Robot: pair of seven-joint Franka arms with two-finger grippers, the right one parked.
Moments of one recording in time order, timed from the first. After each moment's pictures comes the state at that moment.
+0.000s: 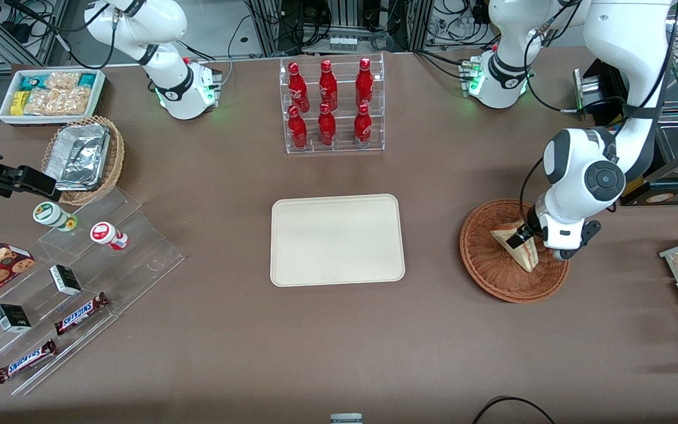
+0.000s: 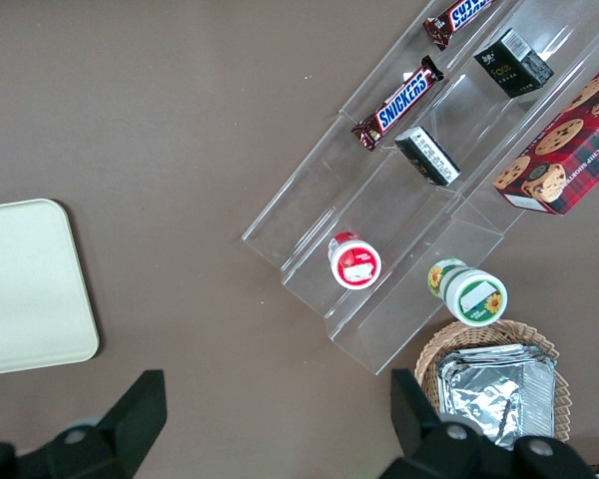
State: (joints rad) arm -0.05 0.25 -0.05 -2.20 0.01 2.39 -0.79
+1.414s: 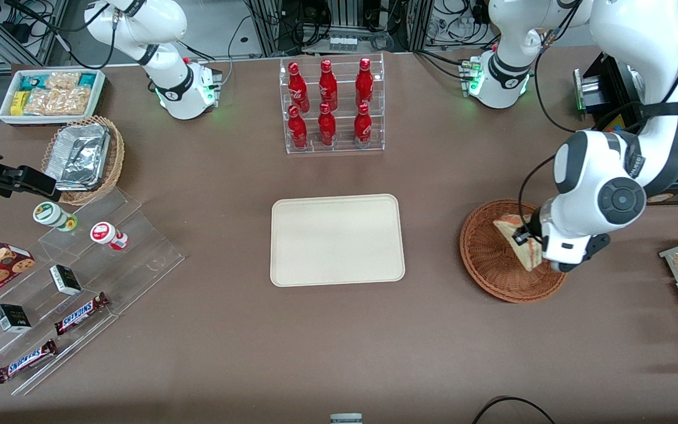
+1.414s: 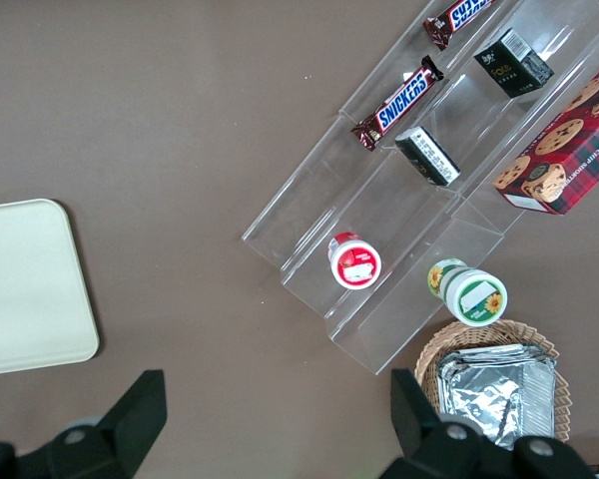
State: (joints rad) arm -0.11 0.28 -0.08 -1.87 0.01 1.95 -0.68
